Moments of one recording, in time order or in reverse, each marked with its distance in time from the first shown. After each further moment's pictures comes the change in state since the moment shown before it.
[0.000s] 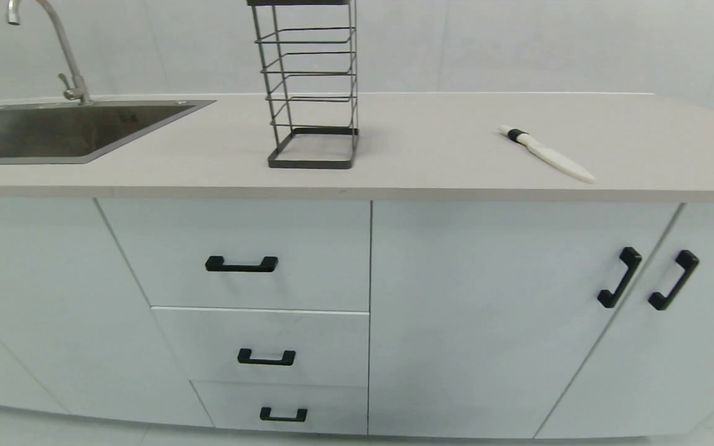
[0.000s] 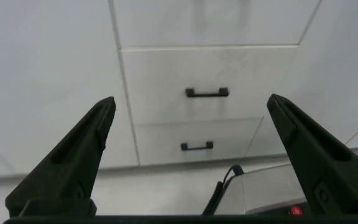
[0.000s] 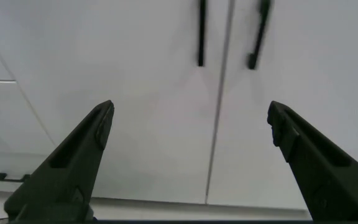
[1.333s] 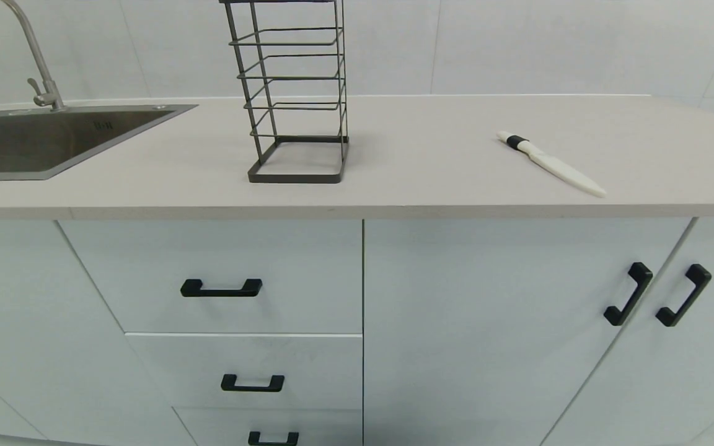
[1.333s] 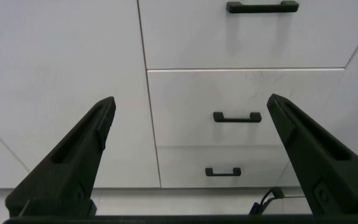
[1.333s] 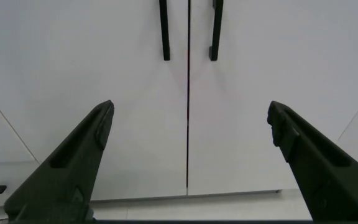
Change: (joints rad) left arm 0.009 -0.067 0.001 0.053 0.196 0.029; right arm 0.000 0.001 0.000 0.001 -0.001 -0.002
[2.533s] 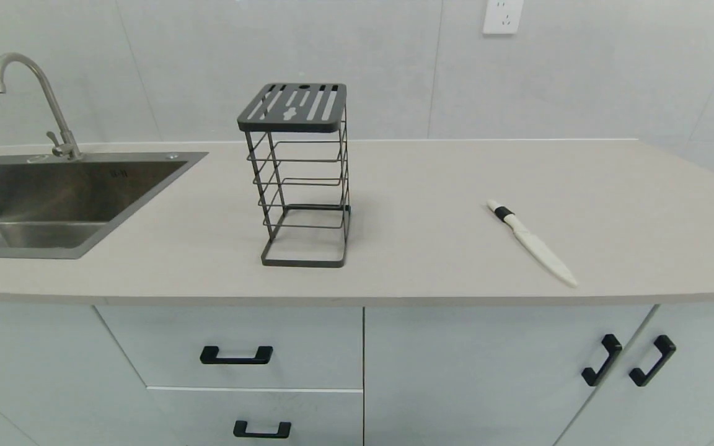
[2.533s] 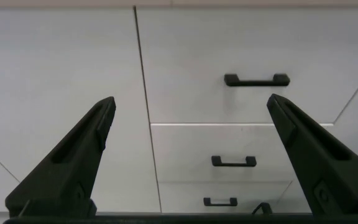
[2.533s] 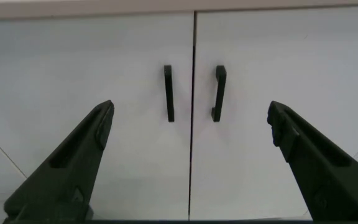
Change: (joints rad) left arm 0.000 0.000 0.000 0.000 0.001 -0.004; right arm -0.001 0.000 0.000 -0.001 0.000 0.001
